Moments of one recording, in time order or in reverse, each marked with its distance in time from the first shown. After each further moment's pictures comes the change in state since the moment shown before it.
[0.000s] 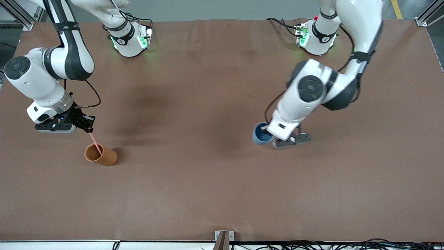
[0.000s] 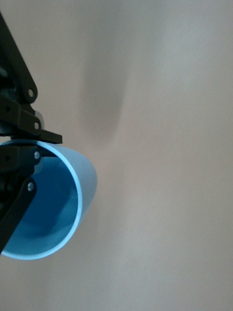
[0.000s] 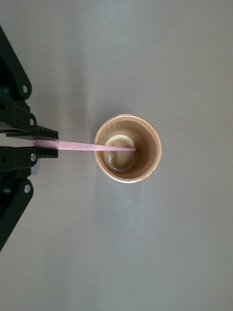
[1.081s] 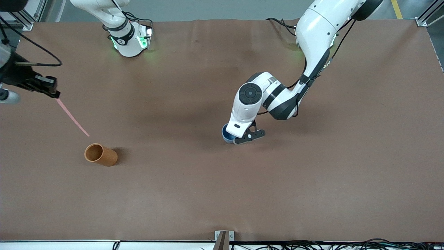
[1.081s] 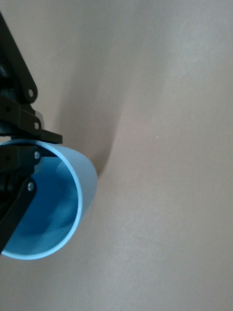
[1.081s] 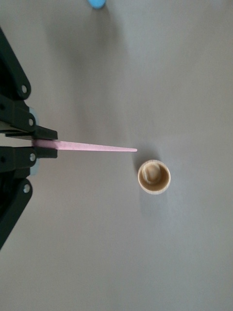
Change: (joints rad) left arm -0.141 0.255 -0.009 0.093 0.159 0.144 -0.285; right arm 0.141 0.007 0.014 0.781 0.006 -0.981 0.283
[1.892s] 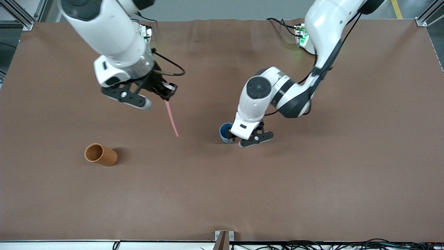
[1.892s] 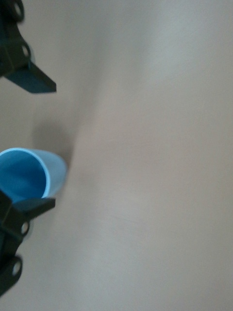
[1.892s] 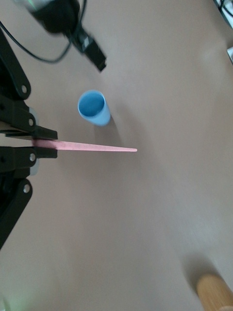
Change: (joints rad) left arm 0.053 -0.155 0.028 0.058 0.027 -0.097 0.077; right arm 0.440 0.326 0.010 0.335 0.117 0.076 0.723
